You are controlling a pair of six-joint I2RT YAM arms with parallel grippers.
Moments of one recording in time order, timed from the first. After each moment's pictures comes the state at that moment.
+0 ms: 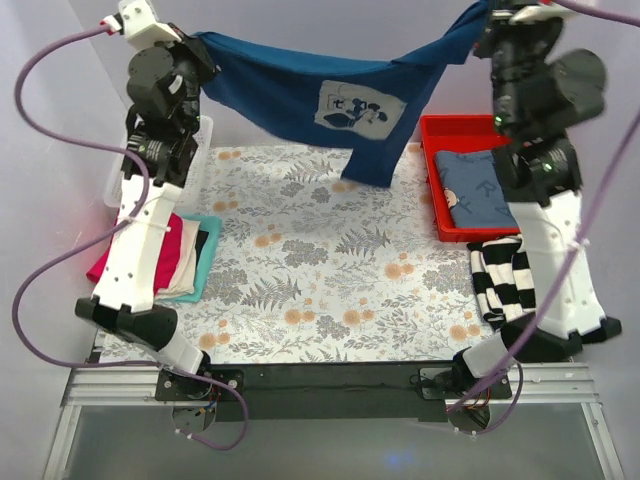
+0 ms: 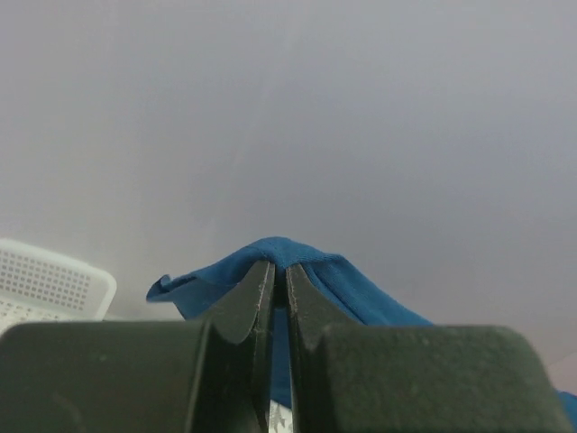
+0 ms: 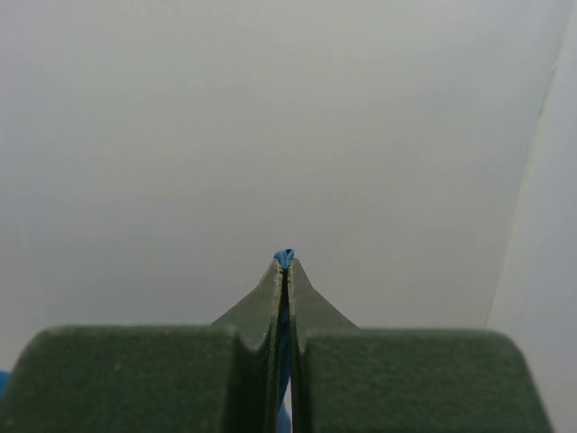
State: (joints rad) left arm -0.30 1.59 2.09 -0.26 -0.41 -0.35; right arm 0.43 1.52 2.20 -0.12 0.33 -0.22
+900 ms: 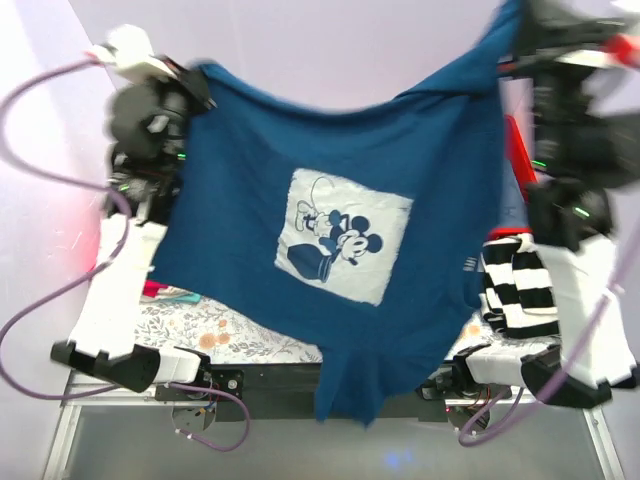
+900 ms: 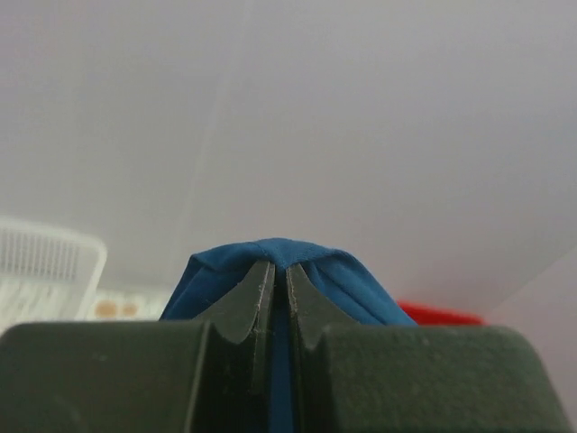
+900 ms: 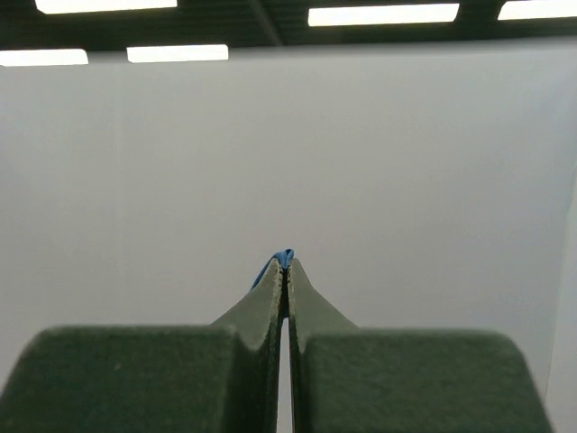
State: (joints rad) left arm -0.30 1.33 1.85 -0.25 -0.28 -0.34; right arm 0.43 1.27 2.02 0.05 0.14 -0.16
